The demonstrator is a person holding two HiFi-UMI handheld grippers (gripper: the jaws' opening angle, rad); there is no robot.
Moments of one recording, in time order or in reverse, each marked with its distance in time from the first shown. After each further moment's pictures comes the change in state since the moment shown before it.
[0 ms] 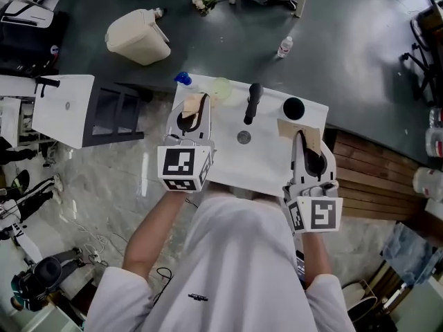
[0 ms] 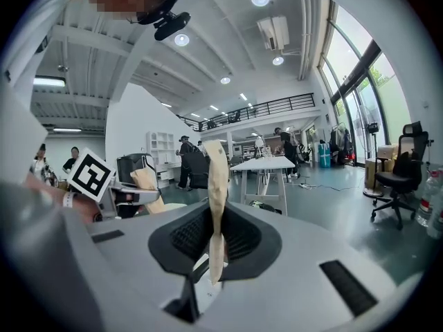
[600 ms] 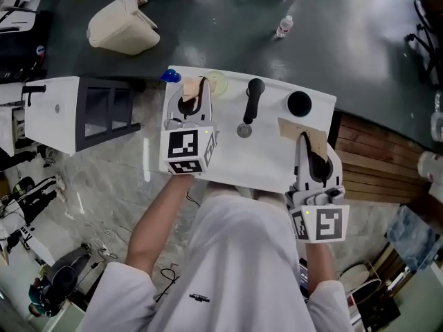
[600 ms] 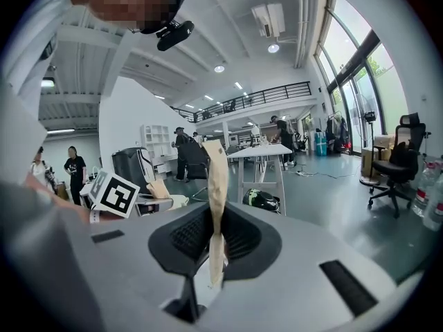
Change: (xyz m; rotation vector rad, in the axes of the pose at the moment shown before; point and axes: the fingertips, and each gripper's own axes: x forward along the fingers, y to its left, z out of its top) left arm 0.080 0.024 -0.059 -0.041 0.065 0.019; right arm 0.029 -0.007 -0.031 0.042 0.100 -0.024
